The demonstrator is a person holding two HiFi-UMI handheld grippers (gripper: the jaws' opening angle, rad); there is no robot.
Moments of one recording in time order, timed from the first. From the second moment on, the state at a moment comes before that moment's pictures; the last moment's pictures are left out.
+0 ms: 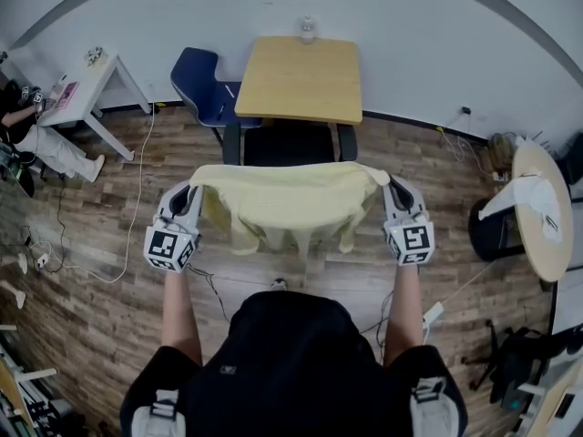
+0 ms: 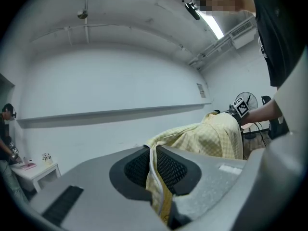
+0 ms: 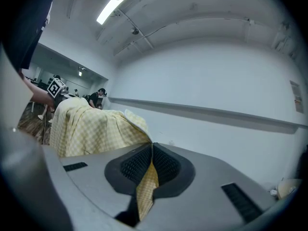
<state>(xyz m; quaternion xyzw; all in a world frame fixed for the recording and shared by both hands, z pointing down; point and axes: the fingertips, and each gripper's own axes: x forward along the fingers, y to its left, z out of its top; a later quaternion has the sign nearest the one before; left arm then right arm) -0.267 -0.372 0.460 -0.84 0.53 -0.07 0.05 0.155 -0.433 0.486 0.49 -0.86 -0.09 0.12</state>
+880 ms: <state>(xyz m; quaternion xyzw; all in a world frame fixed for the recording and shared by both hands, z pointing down) -0.257 -0.331 0.416 -0.81 0.58 -0.03 0.08 0.175 -0.411 0.448 0.50 -0.86 -0.11 0.07</state>
